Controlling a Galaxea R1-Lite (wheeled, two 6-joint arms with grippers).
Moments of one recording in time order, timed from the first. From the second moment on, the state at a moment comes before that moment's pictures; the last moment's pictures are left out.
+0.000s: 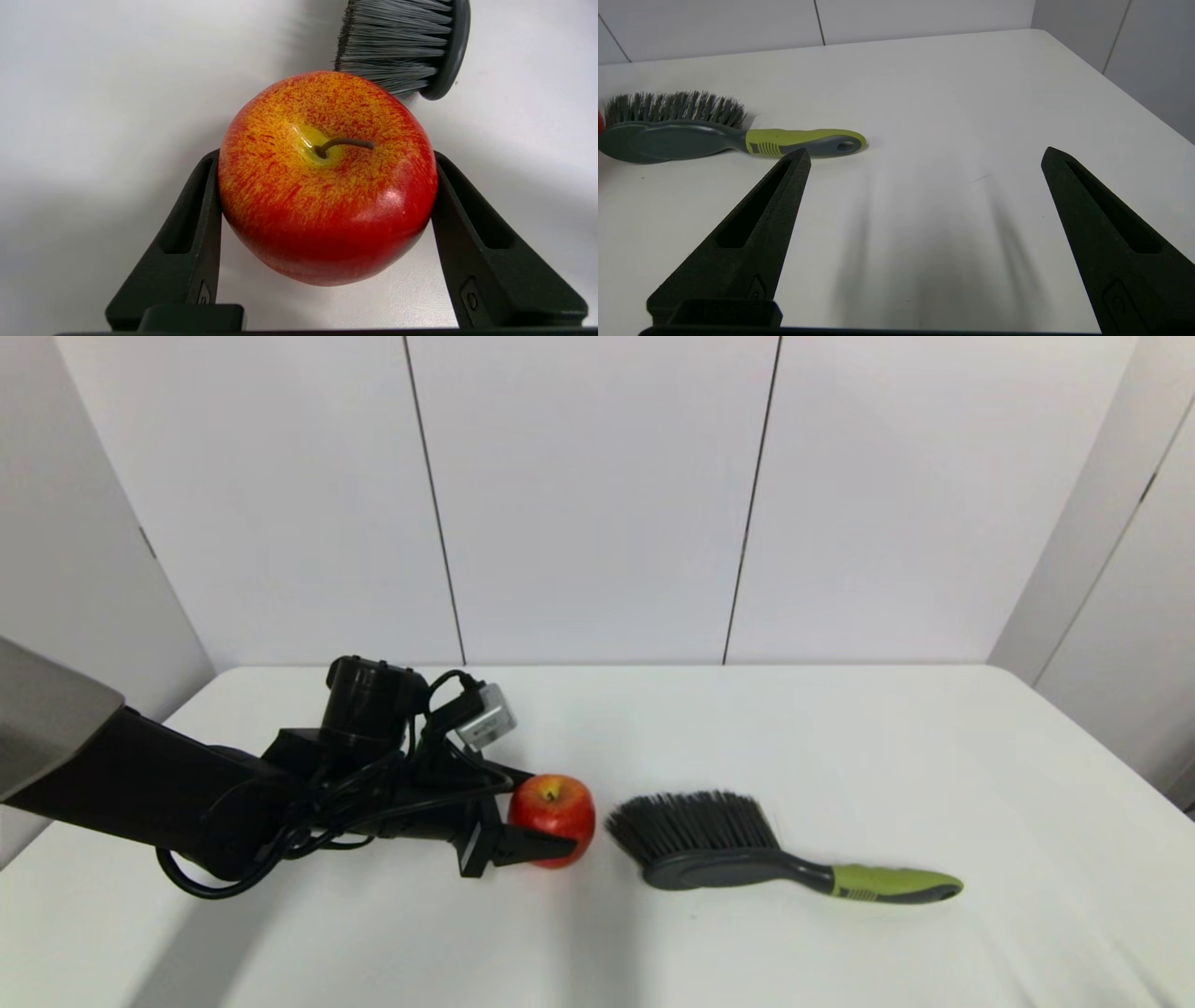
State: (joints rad) left arm -0.44 1.89 -0.82 -0.44 -0.74 0.36; right arm 0.00 0.00 0.00 -0.04 -0.04 0.07
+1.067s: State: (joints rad) left arm -0.41 1.79 -0.72 -0.44 -0.72 0.35; right arm 0.00 0.00 0.00 -0.04 -0.04 0.07
